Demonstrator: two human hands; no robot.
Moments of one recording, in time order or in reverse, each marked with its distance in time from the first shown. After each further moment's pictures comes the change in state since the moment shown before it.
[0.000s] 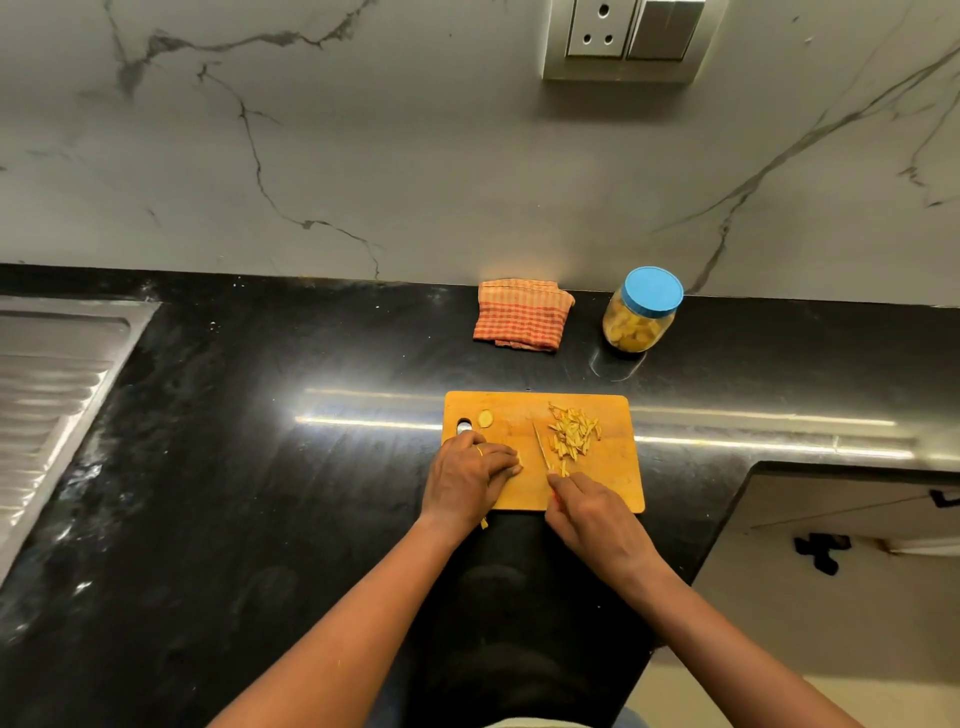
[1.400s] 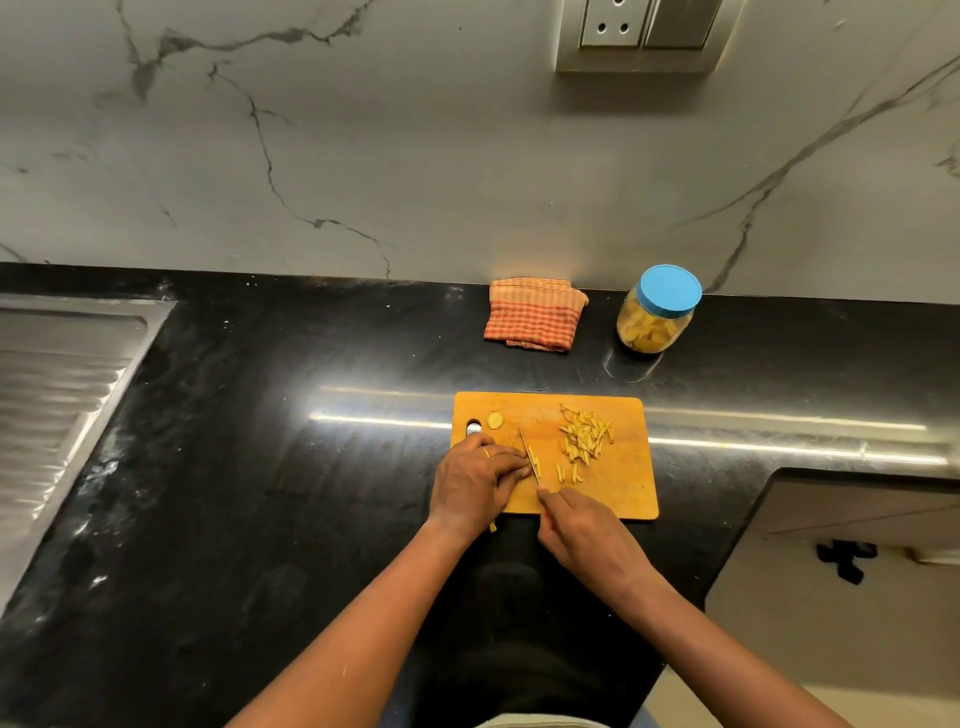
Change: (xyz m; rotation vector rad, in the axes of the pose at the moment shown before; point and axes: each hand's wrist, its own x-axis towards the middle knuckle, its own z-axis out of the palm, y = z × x) left_hand -0.001 0.004 -0.006 -0.006 0.025 -0.030; right_hand 0.001 -0.007 0.017 -0.001 -0.075 -0.050
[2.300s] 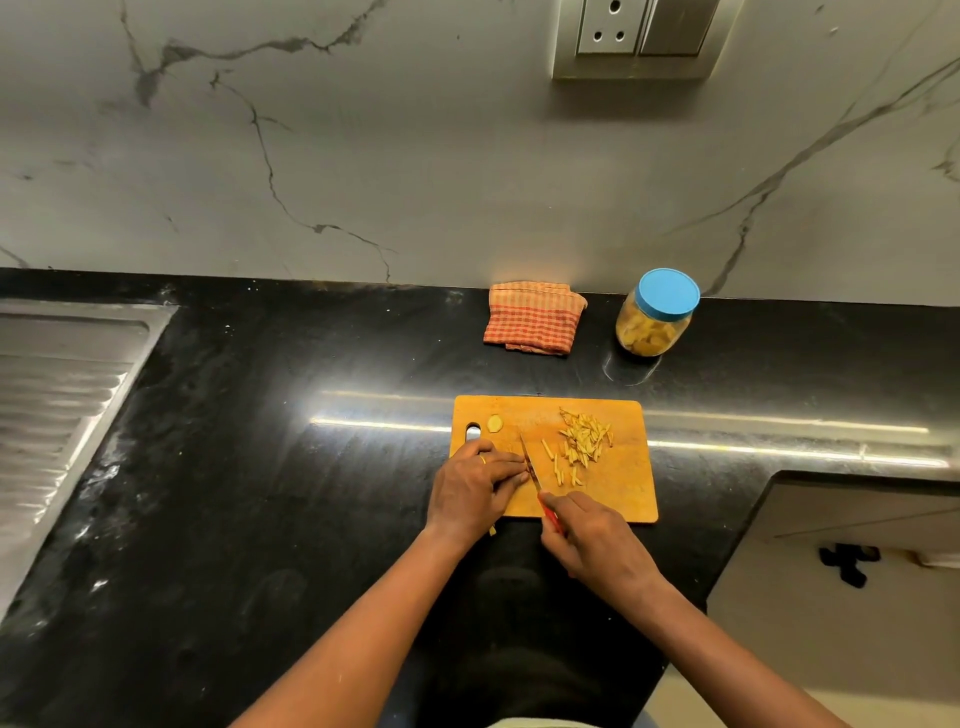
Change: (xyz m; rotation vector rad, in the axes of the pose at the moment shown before) left_hand -0.005 0.001 0.000 -0.027 -0.012 -0.037; right_hand -0.007 0.001 -0.010 0.178 0.081 0.011
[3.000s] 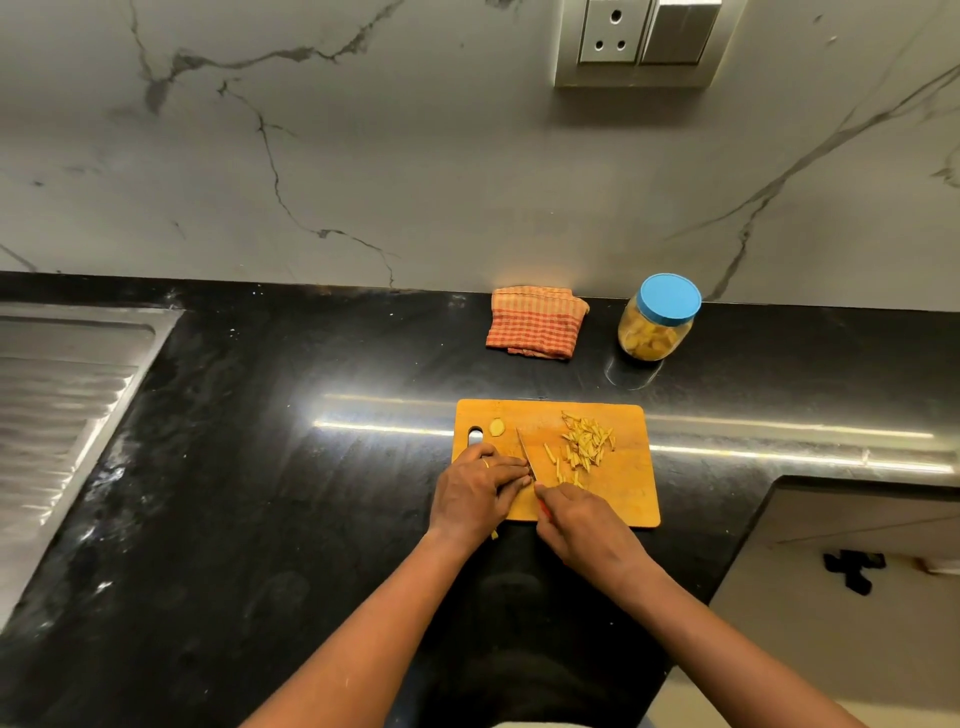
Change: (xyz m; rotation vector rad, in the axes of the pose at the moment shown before) left_hand -0.001 -0.002 0.003 0.019 0.007 -0.009; right_hand 0.022 0.000 0.003 -0.113 -0.121 0.011
